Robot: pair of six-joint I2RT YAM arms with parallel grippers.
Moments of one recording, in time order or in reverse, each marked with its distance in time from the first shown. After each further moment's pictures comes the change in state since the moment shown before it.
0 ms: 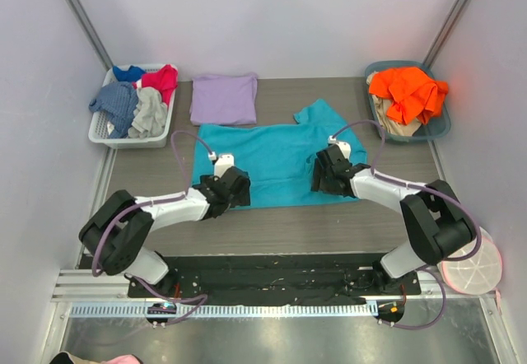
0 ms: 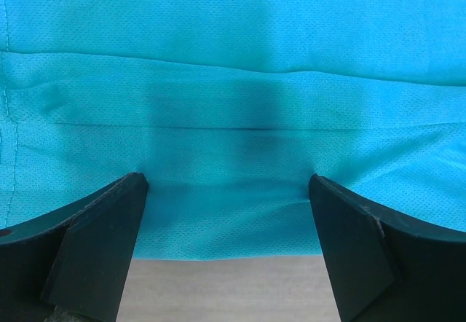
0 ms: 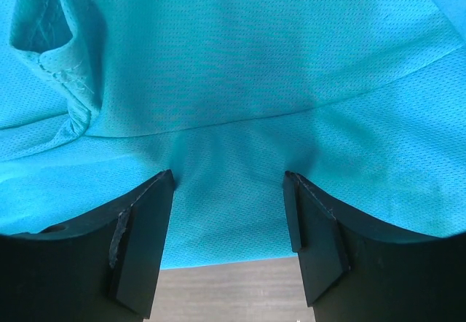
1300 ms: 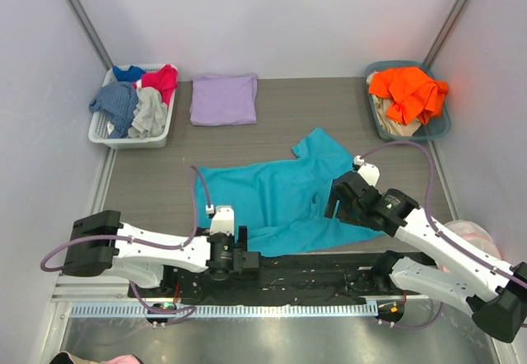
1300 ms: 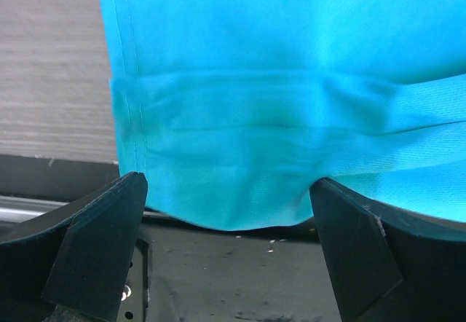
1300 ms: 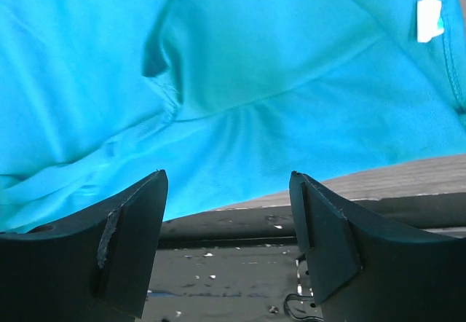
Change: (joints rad) left arm -0.787 -0.196 -0.003 -0.877 -0.247 -0.931; right arm 0.272 -0.641 -0.020 -0.682 0.073 0.373
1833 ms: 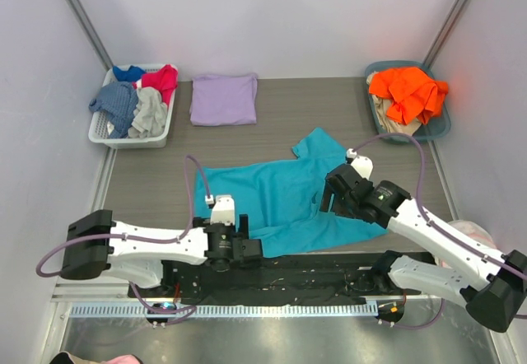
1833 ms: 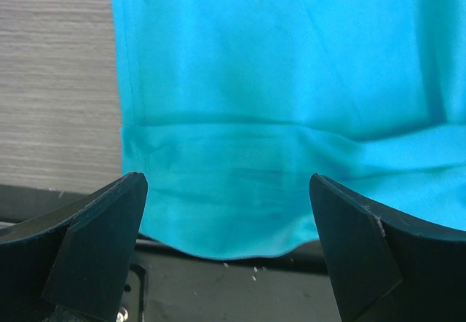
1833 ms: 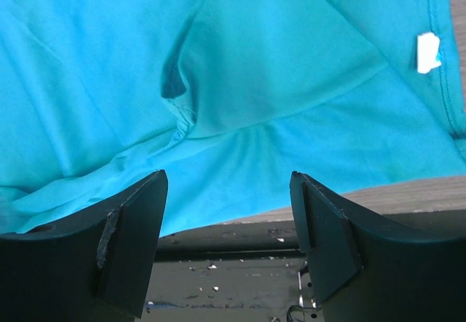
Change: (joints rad) left arm 0.068 -0.011 0.085 -0.039 -0.103 0.061; right arm 0.000 0.078 0.070 0.023 0.029 -0.045
